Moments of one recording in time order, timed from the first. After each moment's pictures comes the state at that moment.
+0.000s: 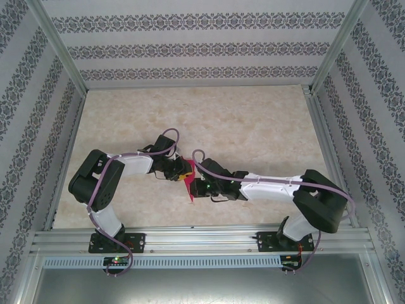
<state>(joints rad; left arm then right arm) -0.44 1.74 0.83 -0.15 0.56 -0.92 0.98 1.54 0.75 -0.04 -0.20 0.91</state>
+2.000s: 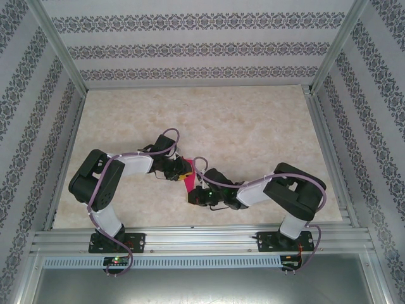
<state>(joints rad) -0.45 1.75 0.83 -0.16 0.56 -0.92 0.97 1.72 0.54 0.46 -0.40 1.08</state>
